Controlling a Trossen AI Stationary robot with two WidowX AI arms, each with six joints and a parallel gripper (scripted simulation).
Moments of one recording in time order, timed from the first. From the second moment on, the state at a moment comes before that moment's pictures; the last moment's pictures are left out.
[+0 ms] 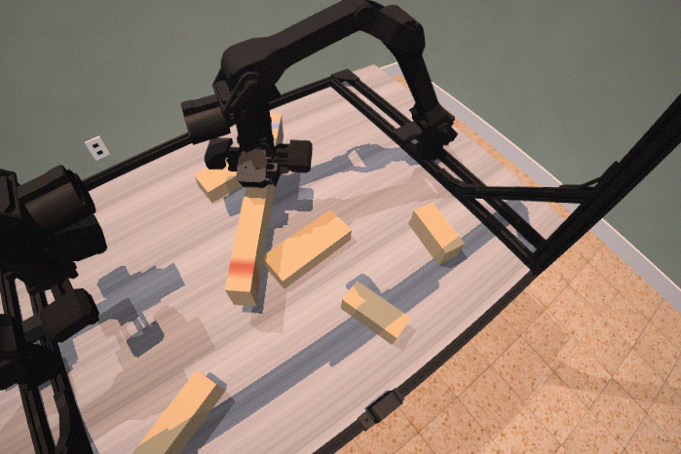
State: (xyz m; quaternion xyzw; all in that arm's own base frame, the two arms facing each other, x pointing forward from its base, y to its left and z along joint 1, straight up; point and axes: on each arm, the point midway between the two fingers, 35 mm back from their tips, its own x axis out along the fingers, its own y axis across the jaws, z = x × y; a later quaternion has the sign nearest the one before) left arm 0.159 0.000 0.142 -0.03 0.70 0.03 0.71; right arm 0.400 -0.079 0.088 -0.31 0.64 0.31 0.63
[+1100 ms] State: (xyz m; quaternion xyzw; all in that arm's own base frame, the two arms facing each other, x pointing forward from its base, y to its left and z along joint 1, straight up) left arm 0.159 0.000 0.142 -0.03 0.70 0.03 0.71; right arm 0.401 -0.085 0.088 -0.41 0.58 0.41 0.57
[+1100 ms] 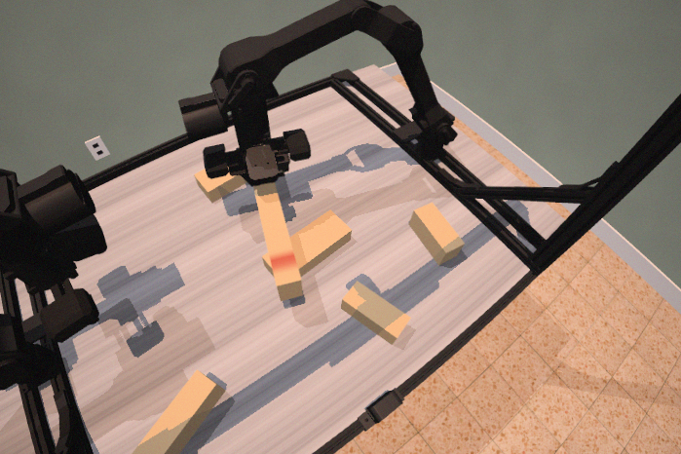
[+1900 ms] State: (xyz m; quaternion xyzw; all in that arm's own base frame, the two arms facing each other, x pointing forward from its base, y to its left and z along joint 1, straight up) left arm 0.158 0.000 0.142 -0.03 0.70 0.03 0.71; right arm 0.402 -0.092 0.088 -0.47 0.53 0.48 0.52
